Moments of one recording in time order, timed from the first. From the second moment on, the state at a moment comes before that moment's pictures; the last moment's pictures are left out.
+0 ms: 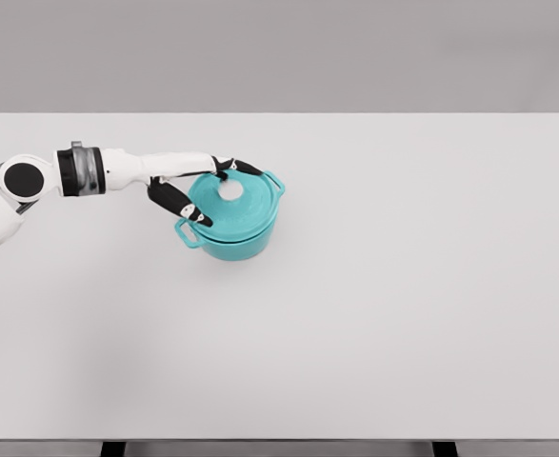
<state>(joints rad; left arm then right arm) -0.99 0.63 -1.17 -1.09 0.32 -0.57 -0.56 0.00 0.00 0.12 0.11 0.07 -0.28 0.38</state>
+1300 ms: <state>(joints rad) -0.90 0.88 -1.04 -1.33 0.53 -0.61 -0.57 0.00 0.00 0.12 0.11 0.07 -0.28 0.38</state>
